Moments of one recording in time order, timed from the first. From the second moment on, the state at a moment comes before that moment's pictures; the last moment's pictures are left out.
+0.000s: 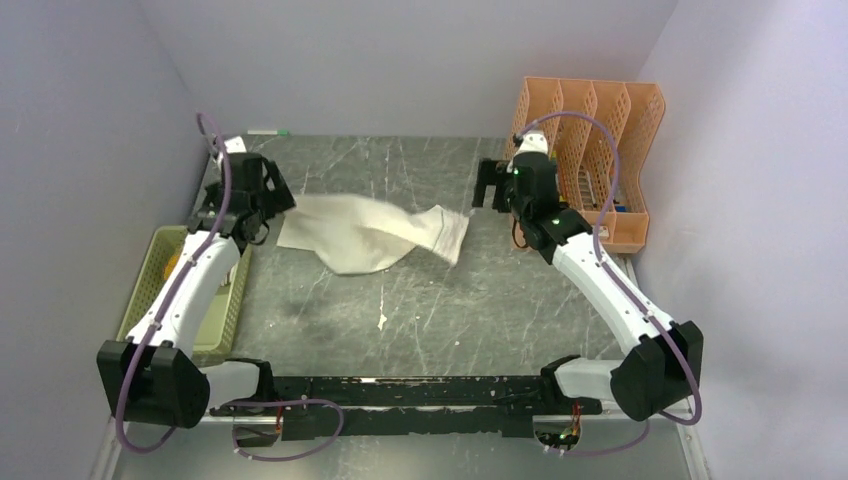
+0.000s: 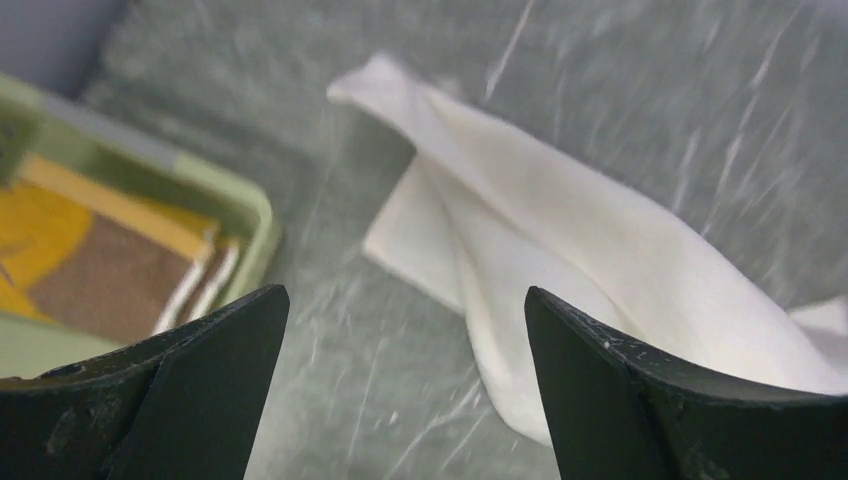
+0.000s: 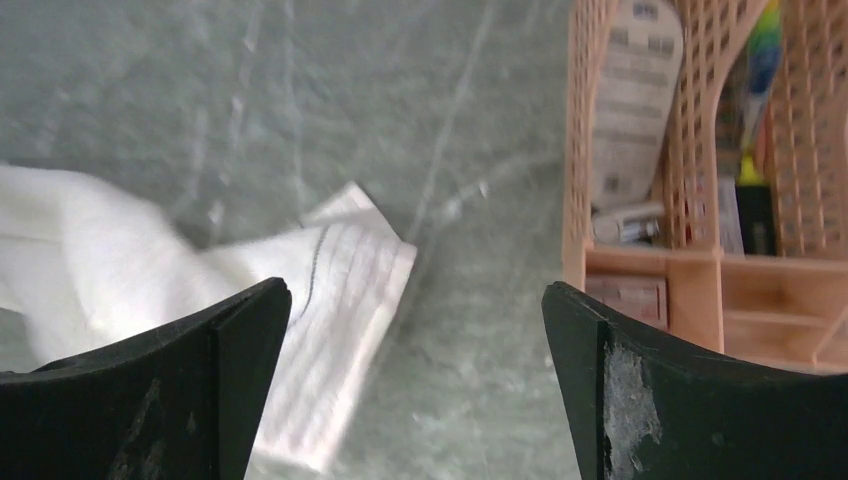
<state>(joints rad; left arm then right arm) -0.13 1.22 1.13 -0.50 -0.38 -0.43 0.40 1.26 1.13 -0.26 0.23 0.25</state>
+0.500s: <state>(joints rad) -0.08 1.22 0.91 -0.57 -0.20 -0.38 0.71 1.29 0.94 -0.32 0.33 0.17</state>
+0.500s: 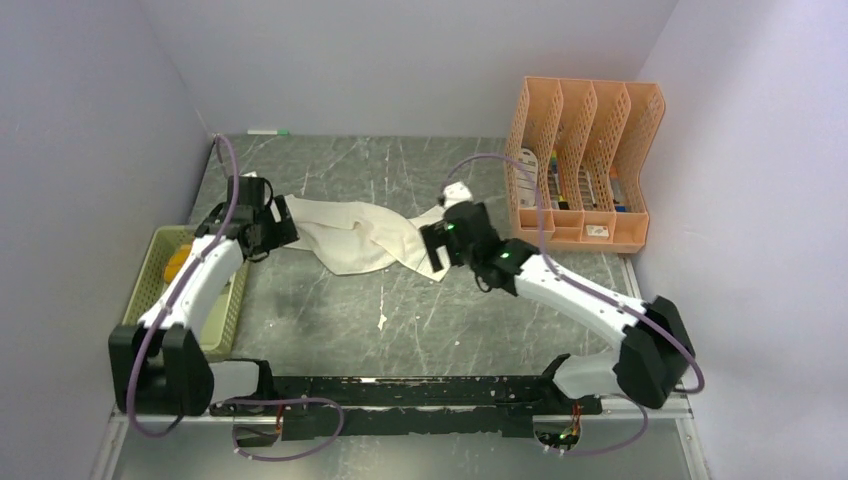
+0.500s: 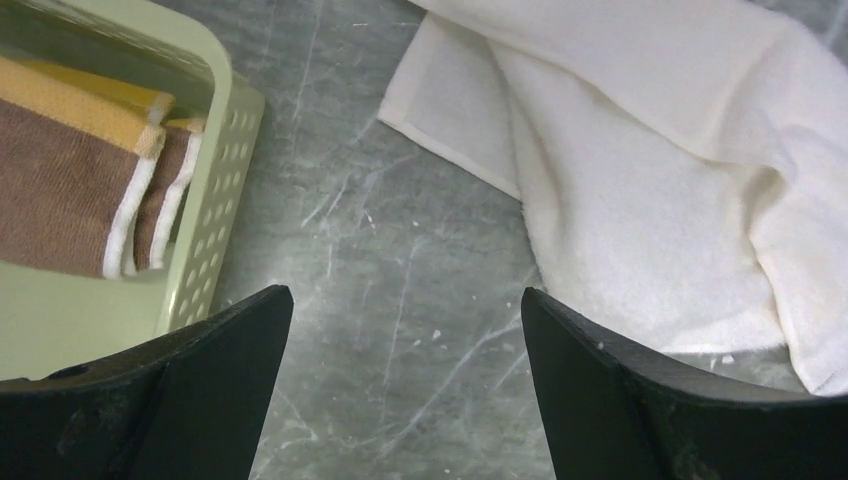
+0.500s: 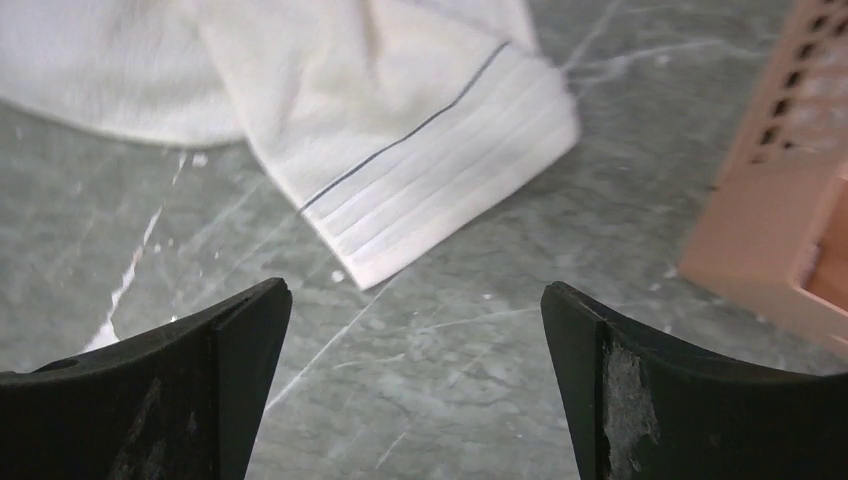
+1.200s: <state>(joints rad) 0.08 1.81 1.25 -0.55 -0.15 -0.79 0.83 1.49 0.94 -0.33 0.27 0.03</state>
